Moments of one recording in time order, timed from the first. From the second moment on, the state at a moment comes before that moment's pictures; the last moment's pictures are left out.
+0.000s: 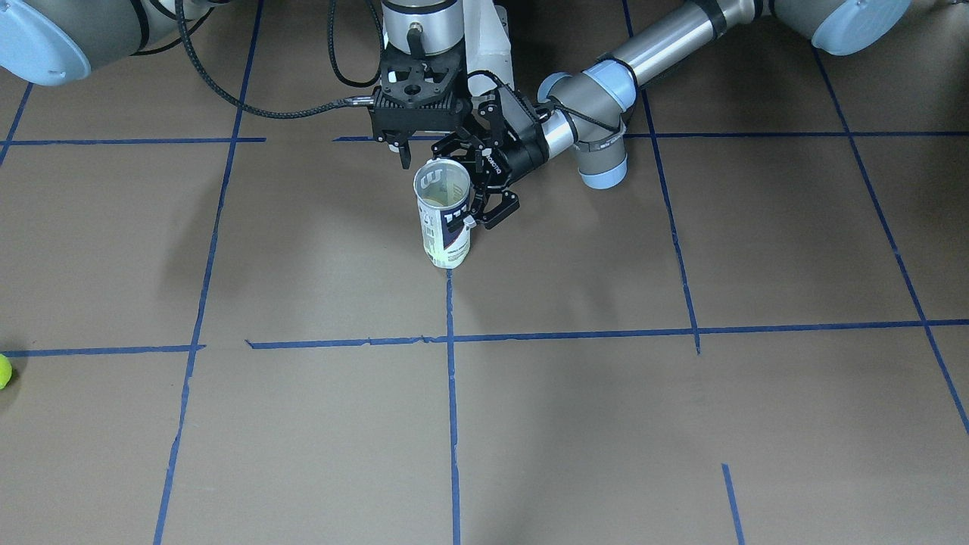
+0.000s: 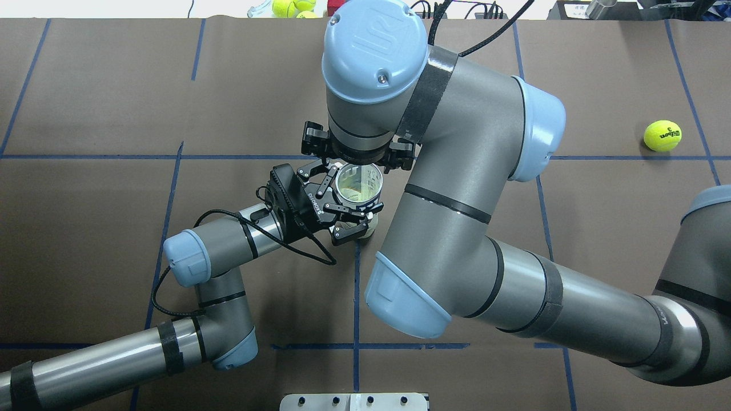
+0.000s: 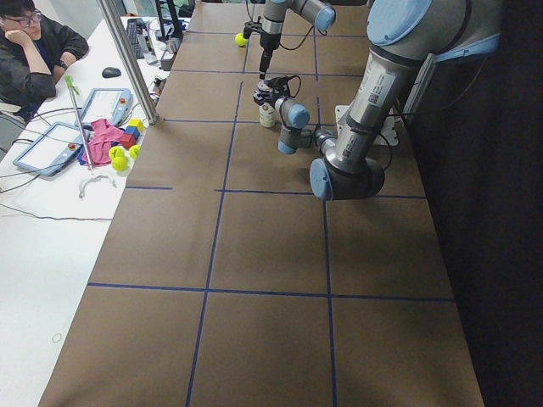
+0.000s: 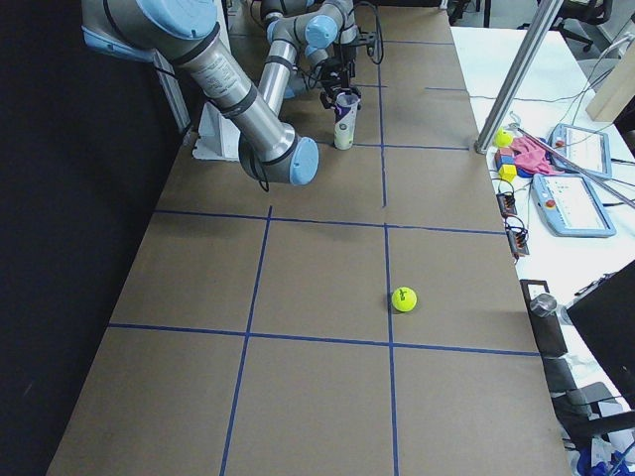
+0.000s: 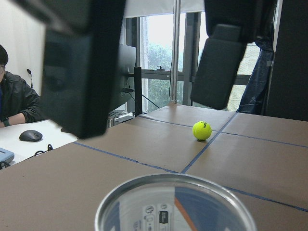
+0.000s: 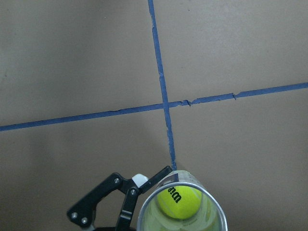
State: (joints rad) left arm -0.39 -2.20 -1.26 -3.29 -1.40 -0.33; right arm 0.57 -0.63 1.81 -1.93 1.80 1.33
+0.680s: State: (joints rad) left arm -0.39 -2.20 -1.26 -3.29 -1.40 -0.33; right arm 0.71 -0.67 1.83 -1.98 1.93 1.09
